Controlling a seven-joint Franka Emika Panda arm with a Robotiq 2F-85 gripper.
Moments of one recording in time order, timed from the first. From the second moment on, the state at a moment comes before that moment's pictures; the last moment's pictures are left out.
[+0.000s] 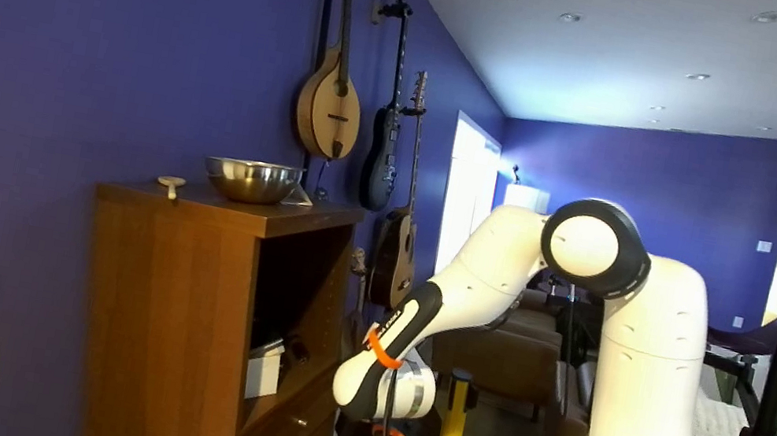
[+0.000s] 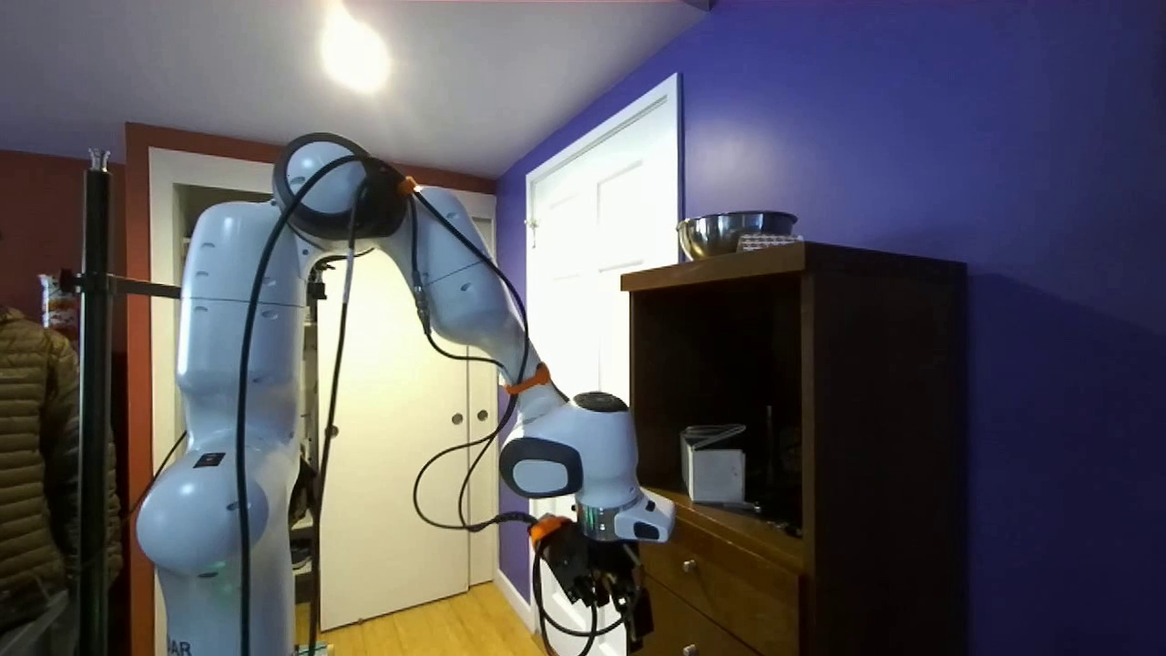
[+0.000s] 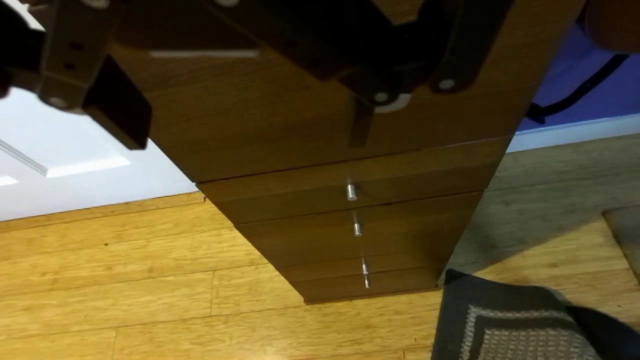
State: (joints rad) arm -0.03 0.07 -0.06 -2.63 0.52 2.82 -0.55
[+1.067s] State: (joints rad) arm -0.08 0.32 0.01 -2.45 0.58 2.97 -0.75
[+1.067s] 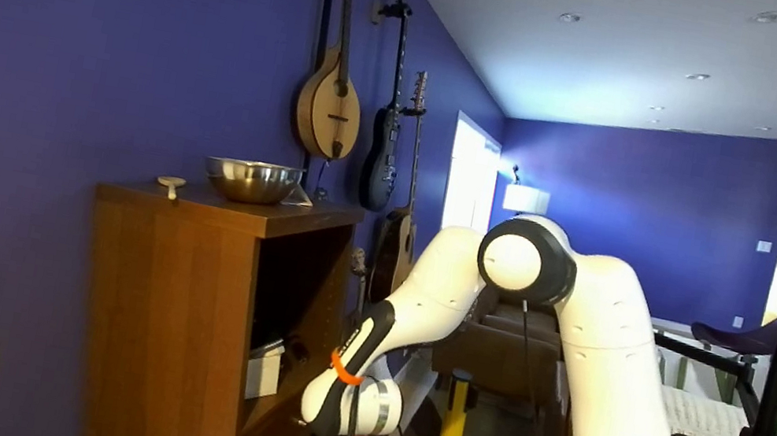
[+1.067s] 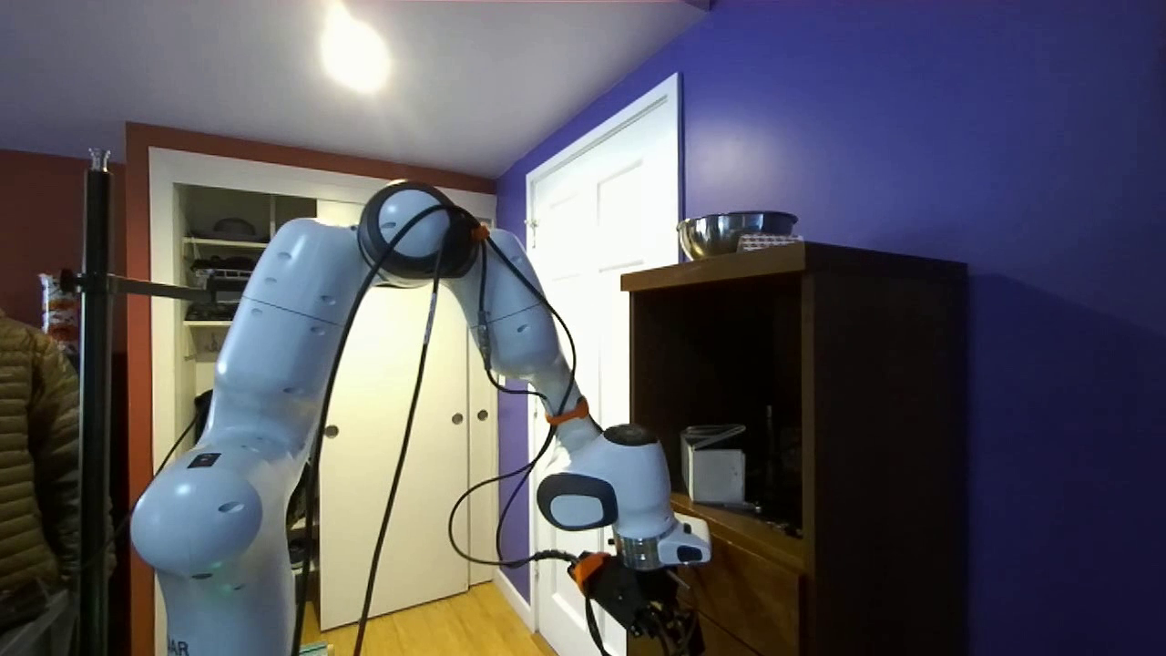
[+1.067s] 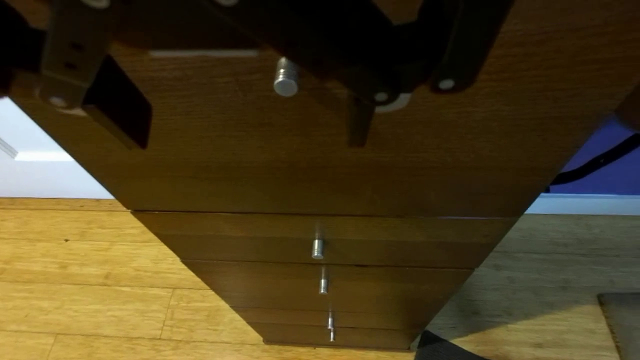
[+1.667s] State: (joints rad) arm -0.09 0.36 0.02 -2.41 0.59 3.03 -0.75
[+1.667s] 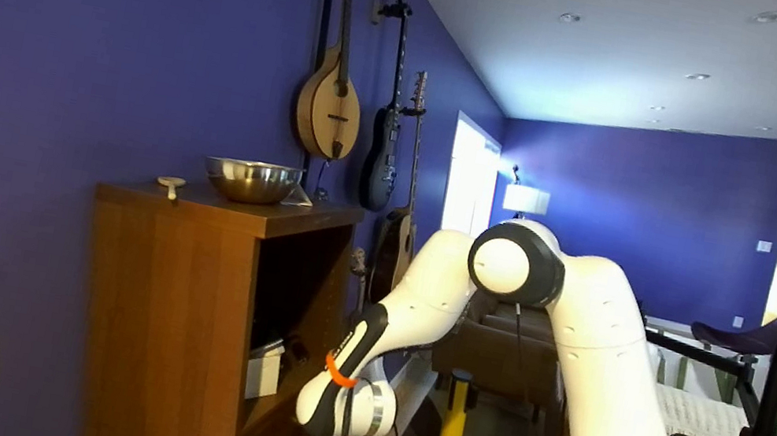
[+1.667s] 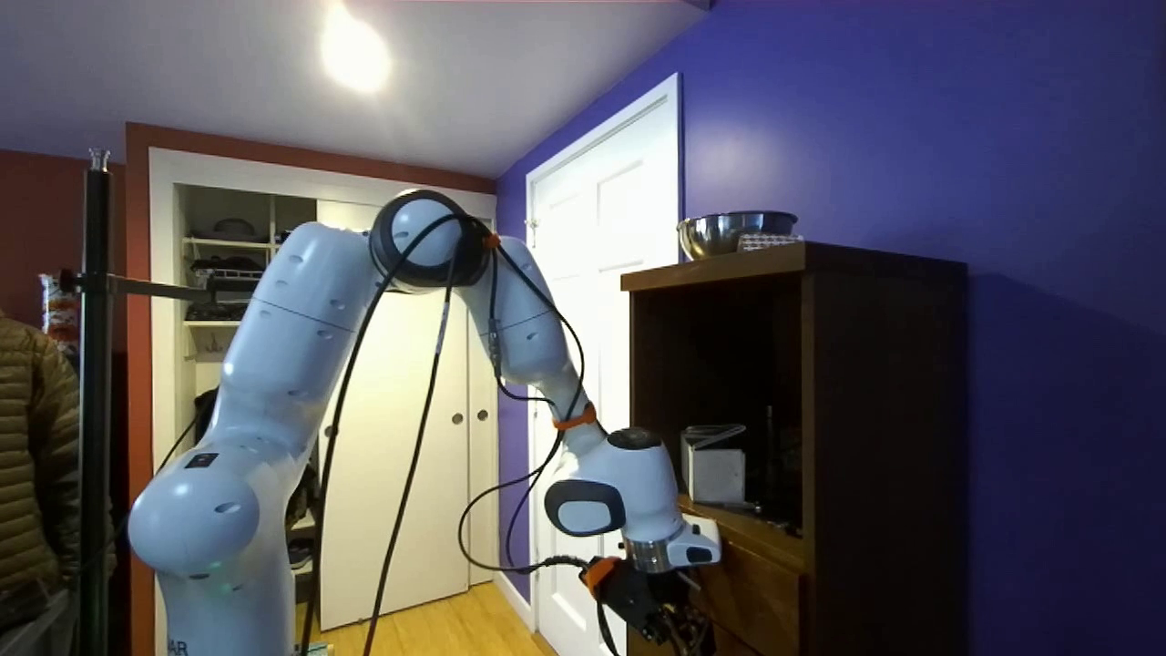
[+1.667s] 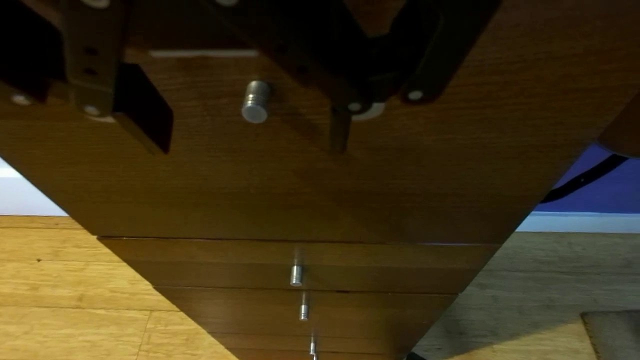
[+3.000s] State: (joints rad) arm 0.19 0.27 -0.32 -2.46 0.20 2.73 -0.37
